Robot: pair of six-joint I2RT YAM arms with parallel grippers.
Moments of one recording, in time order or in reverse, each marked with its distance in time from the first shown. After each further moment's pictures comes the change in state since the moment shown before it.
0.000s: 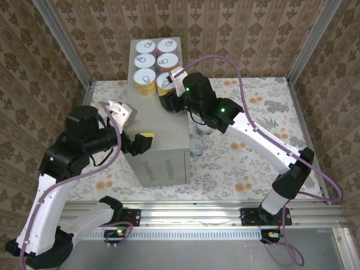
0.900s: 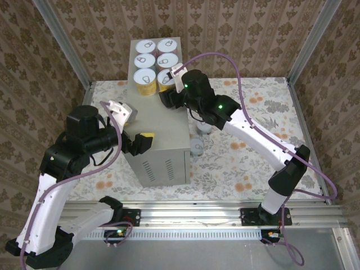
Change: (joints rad) left arm 0.000 0.003 0.000 0.000 0.000 0.007; right arm -0.019 0.045 0.044 0.000 0.029 0.000
